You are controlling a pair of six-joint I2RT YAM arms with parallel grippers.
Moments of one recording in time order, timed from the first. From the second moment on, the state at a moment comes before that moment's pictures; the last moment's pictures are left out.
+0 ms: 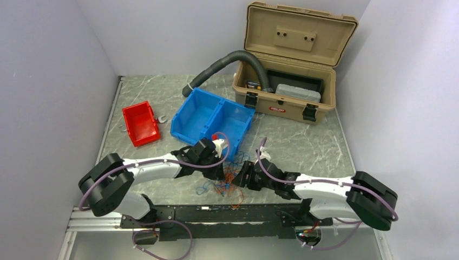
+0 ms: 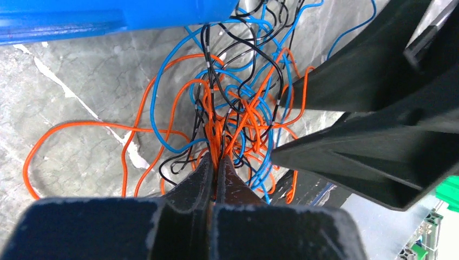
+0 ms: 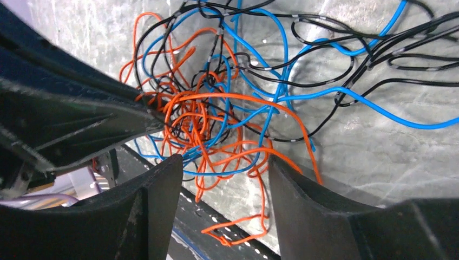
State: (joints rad) left arm -0.88 1.42 0.64 -0.08 0.28 -0.57; right arm 1.01 1.11 0.28 0.16 0.04 1.11
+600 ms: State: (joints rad) left arm -0.84 1.13 0.58 -0.18 0.09 -0.63; right arm 0.93 0.93 0.34 -0.08 0.18 1.10
